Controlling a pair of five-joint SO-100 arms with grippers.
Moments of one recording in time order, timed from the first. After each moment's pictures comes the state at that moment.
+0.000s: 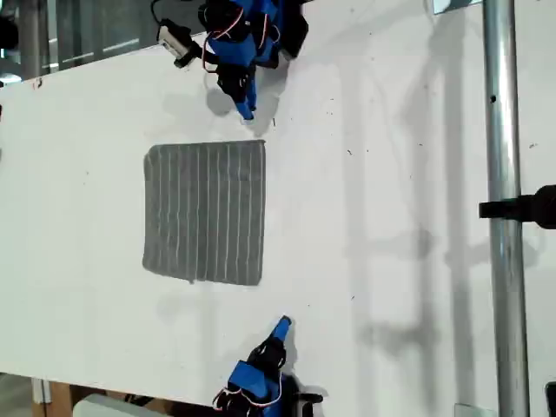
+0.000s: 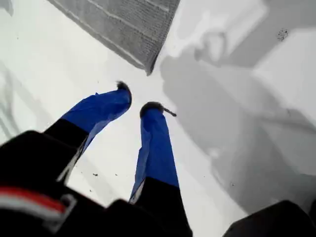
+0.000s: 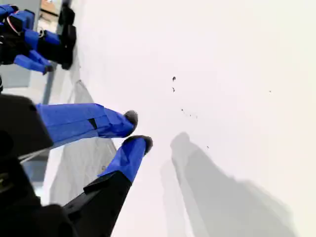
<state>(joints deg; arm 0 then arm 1) 4.1 198.6 178.4 73.5 -55.8 18.5 188.3 166.4 83.6 86.0</state>
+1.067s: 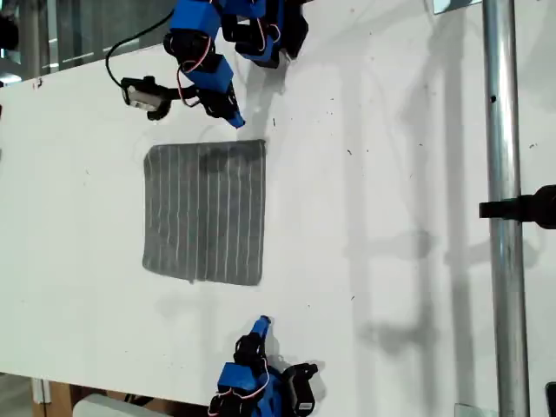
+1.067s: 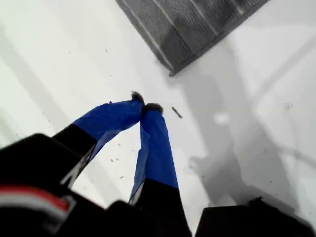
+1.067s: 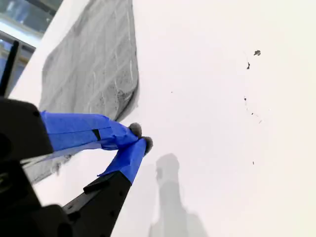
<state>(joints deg) -12.3 198.6 178.7 73.5 -77.5 16.6 136.5 127.5 79.8 53.8</state>
